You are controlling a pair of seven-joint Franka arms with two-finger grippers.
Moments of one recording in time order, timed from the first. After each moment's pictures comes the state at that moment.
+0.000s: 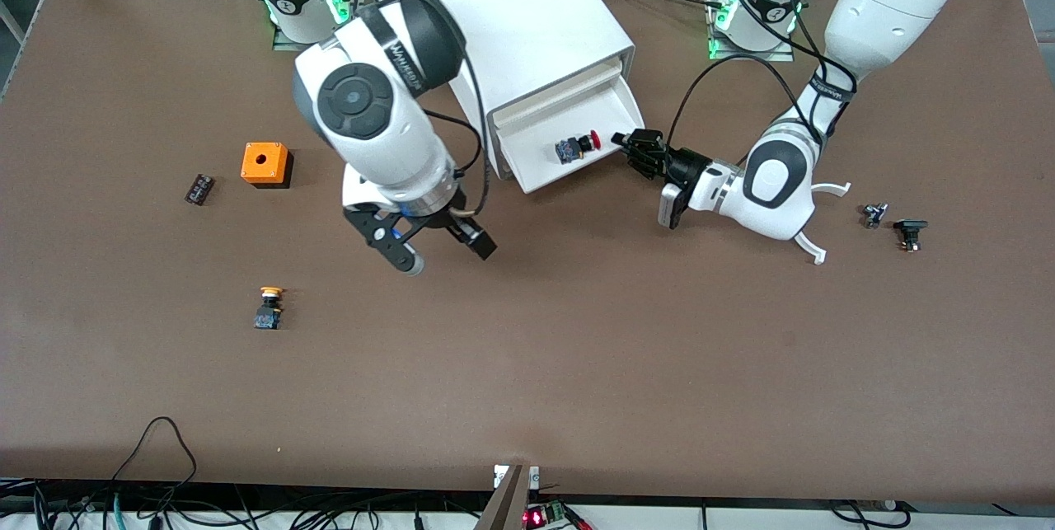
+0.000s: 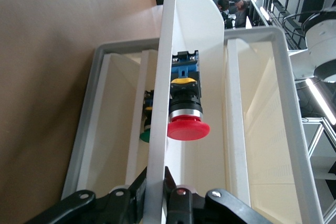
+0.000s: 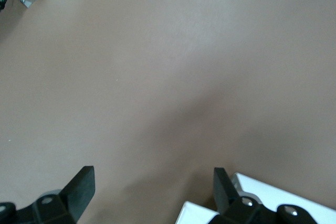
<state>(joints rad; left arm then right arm) 0.05 0.59 -0.28 -2.03 -1.09 1.67 1.05 0.51 0.66 0.15 -1.06 0.00 1.83 1.39</state>
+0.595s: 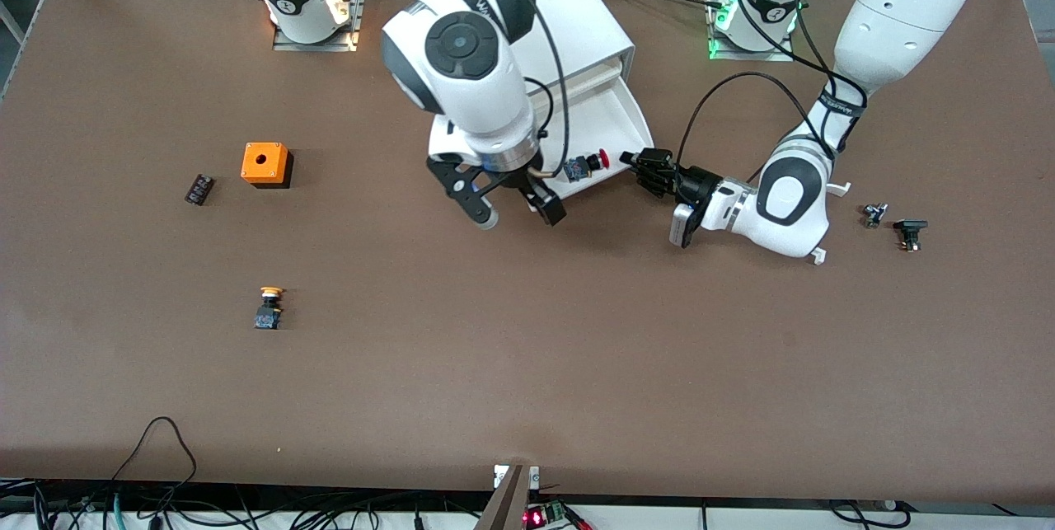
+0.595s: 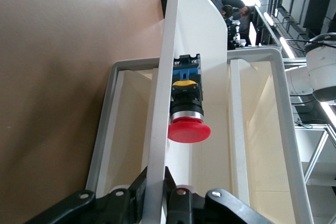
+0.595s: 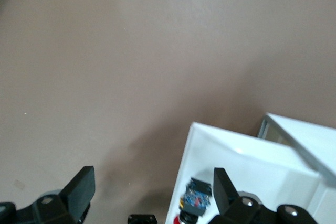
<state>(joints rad) 0.06 0.63 -0.26 -1.94 -1.05 1.66 1.00 0.67 0.70 0.14 -1.02 0.00 1.87 1.67</state>
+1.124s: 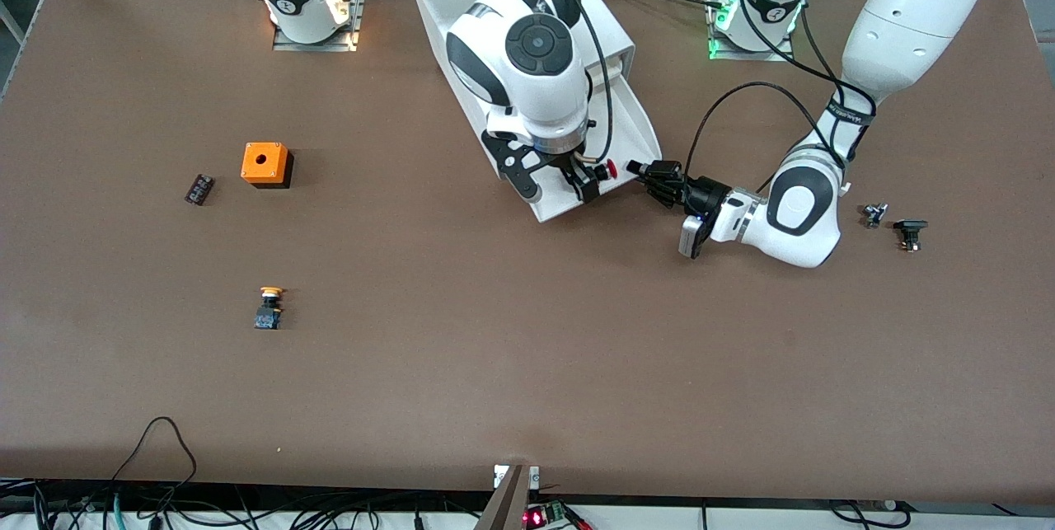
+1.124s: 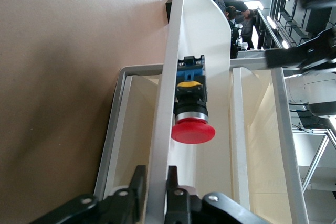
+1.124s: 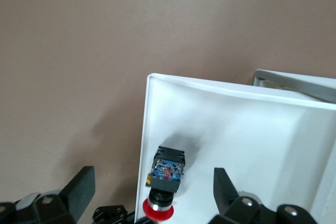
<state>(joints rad) 0.07 0.66 -0.25 -1.90 -1.04 1.65 0.98 0.75 0.78 0.14 -1.02 0.00 1.87 1.84</state>
